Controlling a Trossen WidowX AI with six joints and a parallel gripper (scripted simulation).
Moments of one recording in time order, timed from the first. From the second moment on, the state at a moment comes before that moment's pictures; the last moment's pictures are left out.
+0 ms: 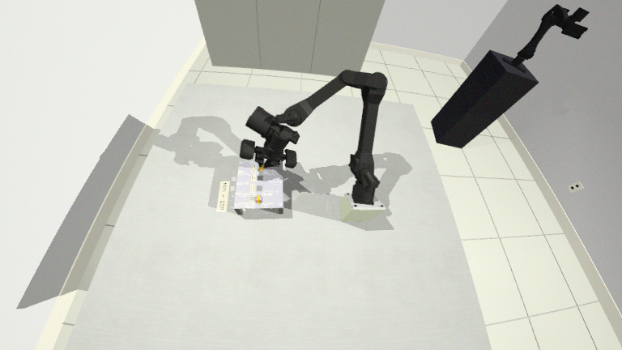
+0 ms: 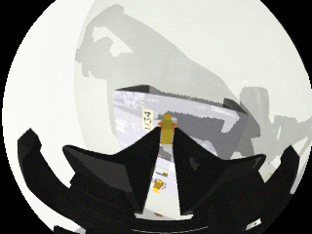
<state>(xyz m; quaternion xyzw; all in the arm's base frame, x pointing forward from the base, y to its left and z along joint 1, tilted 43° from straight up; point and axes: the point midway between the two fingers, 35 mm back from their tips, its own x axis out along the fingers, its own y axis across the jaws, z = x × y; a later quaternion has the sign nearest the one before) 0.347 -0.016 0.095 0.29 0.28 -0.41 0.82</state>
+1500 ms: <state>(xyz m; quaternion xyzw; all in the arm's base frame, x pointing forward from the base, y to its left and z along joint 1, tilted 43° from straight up) 0.343 -0.018 0.095 0.30 0.27 -0.39 0.83</state>
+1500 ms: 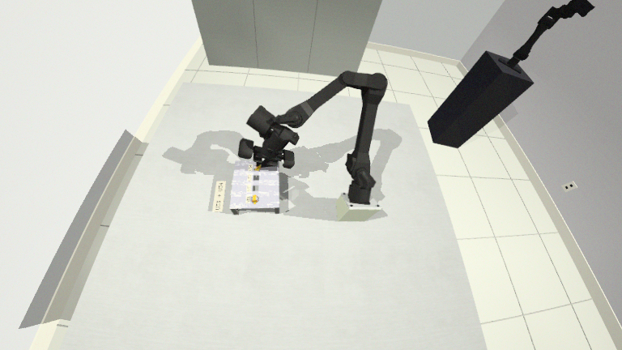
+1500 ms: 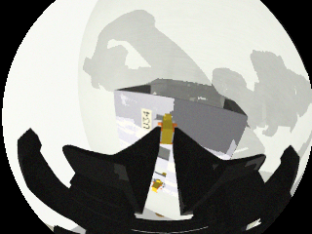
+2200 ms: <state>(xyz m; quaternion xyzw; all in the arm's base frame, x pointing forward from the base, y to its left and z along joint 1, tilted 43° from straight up) 0.341 -0.019 0.094 0.30 0.27 -0.38 0.83</state>
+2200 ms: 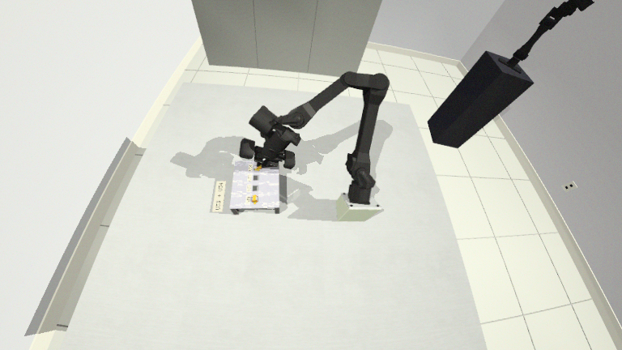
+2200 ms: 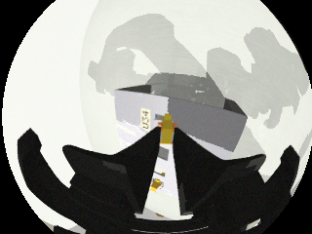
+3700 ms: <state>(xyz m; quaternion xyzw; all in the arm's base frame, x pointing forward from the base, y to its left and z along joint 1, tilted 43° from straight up) 0.340 -0.019 0.093 0.30 0.27 -0.37 0.84</state>
